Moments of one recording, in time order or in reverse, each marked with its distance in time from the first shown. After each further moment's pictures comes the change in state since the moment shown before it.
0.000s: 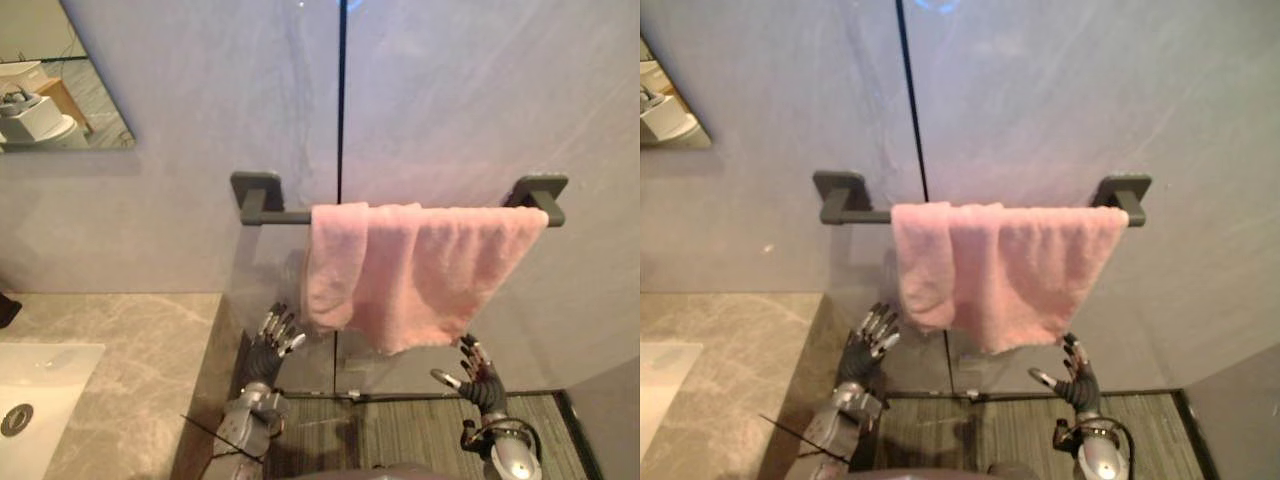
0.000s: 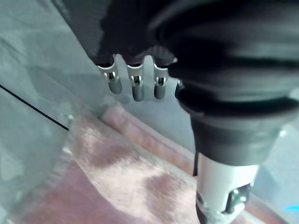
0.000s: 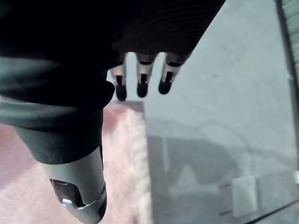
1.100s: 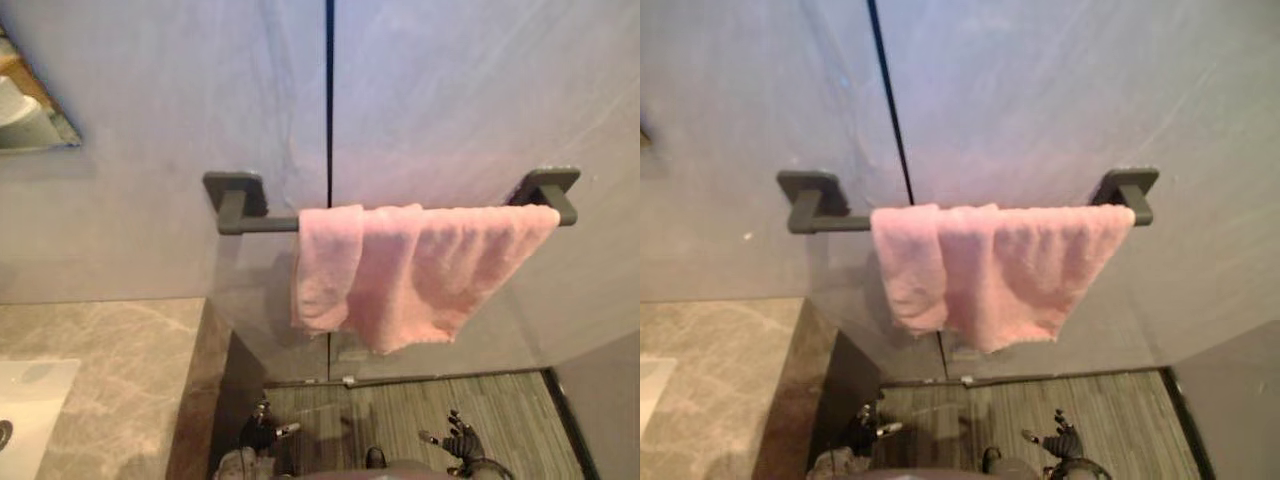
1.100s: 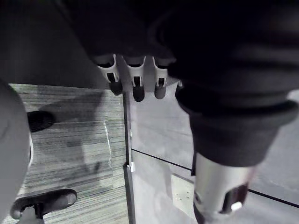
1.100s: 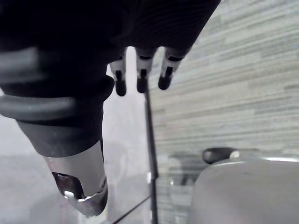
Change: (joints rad) left arm -0.177 0.024 0.072 0.749 0.377 0.062 0.130; right arm -0.261 -0.026 0.023 0.686 -0.069 0.079 -0.088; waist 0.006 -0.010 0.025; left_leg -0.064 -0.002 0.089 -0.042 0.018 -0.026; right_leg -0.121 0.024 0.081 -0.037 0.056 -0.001
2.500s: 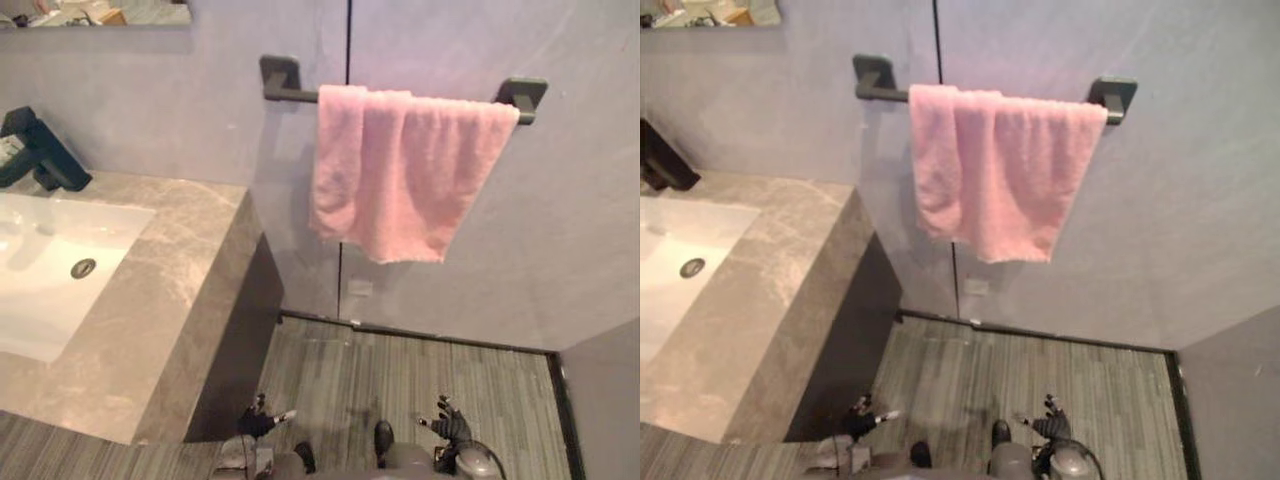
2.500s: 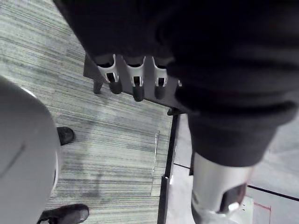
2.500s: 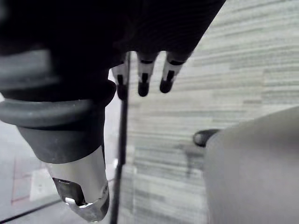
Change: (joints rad) left arm -0.063 -0.022 0.042 0.094 0.001 0.016 0.019; right arm -0.057 0.036 -0.004 0.075 0.031 0.001 -0.019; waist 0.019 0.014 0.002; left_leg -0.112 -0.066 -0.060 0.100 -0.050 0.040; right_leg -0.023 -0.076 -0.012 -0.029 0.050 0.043
